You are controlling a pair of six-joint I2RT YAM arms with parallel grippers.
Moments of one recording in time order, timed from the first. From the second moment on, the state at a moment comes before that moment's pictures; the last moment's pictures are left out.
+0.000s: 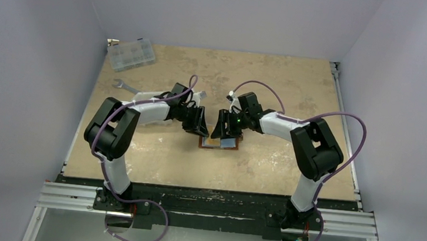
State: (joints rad) left arm -0.44 1.83 1.03 -0.22 0.59 -0.44; right arm 0.54 1.83 1.04 -0.13 -0.57 0.47
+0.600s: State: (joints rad) left arm -0.43 1.80 0.96 -0.21 0.58 -0.46; right arm 0.58 1.83 1.08 -0.17 -0.50 0.43
